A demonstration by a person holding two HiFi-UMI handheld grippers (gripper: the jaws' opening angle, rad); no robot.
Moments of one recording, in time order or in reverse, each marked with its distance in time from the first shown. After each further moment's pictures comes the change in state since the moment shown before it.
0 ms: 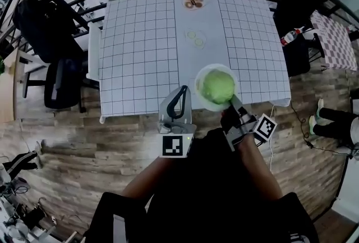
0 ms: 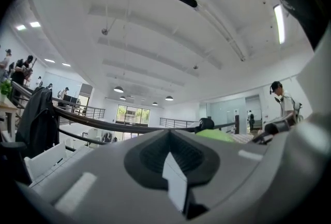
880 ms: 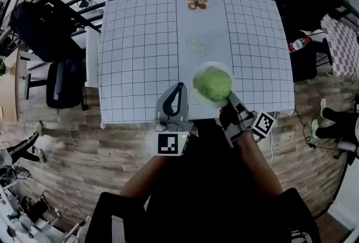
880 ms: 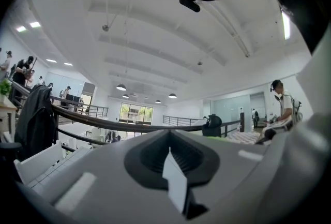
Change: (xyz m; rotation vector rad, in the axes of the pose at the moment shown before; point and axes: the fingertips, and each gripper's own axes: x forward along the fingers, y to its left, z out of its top) left arm 0.077 0.023 -0.008 0.008 0.042 0.044; right arm 0.067 -0.021 0.052 0.021 0.086 -0.005
